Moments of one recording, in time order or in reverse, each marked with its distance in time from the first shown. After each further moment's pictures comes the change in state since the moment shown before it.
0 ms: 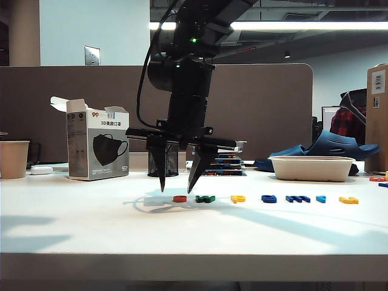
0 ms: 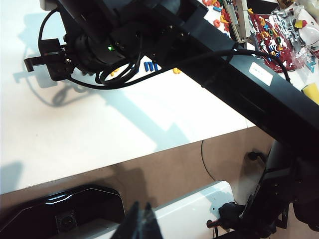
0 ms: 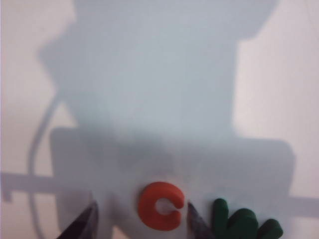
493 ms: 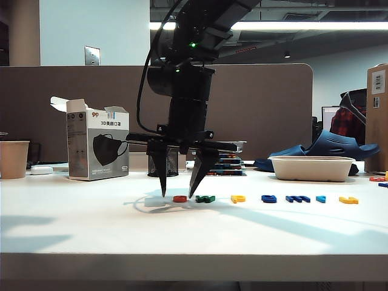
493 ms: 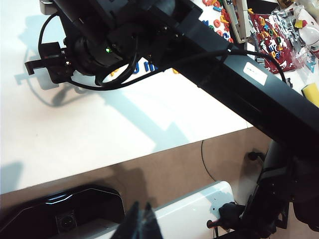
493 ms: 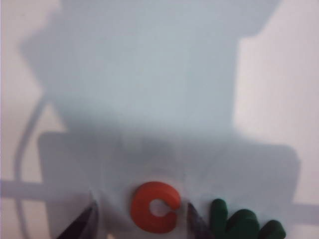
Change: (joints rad) left arm 0.000 0.000 0.000 0.000 0.000 0.000; right arm 0.000 0.013 -0.001 -0.011 0.000 0.001
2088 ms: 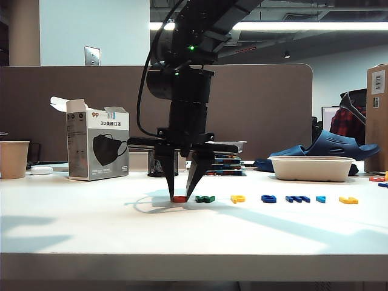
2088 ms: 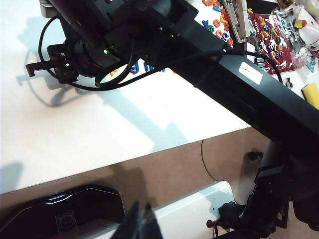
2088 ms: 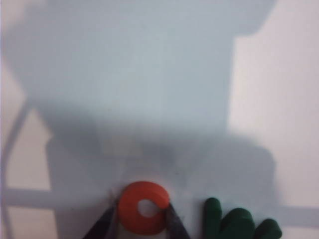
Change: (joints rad) left arm 0.000 0.000 0.000 0.000 0.000 0.000; right arm 0.003 0.015 0.008 -0.023 0.008 0.002
